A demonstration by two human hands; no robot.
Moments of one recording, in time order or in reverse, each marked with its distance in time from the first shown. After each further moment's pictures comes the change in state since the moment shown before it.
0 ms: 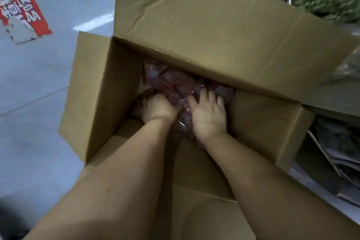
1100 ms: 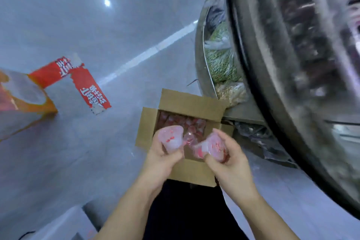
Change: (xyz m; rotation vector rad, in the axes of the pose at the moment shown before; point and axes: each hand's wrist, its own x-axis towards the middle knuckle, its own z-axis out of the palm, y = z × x) left_hand -0.344 -0.005 -0.256 -1.035 -0.281 0.446; right_hand -0.260 -0.011 -0.357 1.408 0.252 0.469
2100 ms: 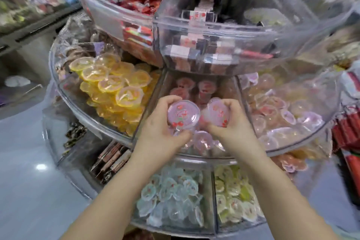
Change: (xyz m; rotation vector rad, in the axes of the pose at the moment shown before) left_hand -0.197 0.320 0.386 0.688 -0.594 1.023; right_hand -0.149 -0.193 -0.434 0.188 0.748 -0.404
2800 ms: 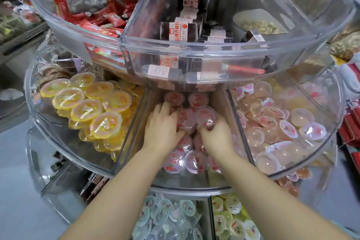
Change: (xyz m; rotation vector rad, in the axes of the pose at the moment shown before) left_hand 0.092 -0.050 0.054 0.942 -0.030 0.096; right_hand 0.071 0.054 0.024 -0.144 0.160 0.295
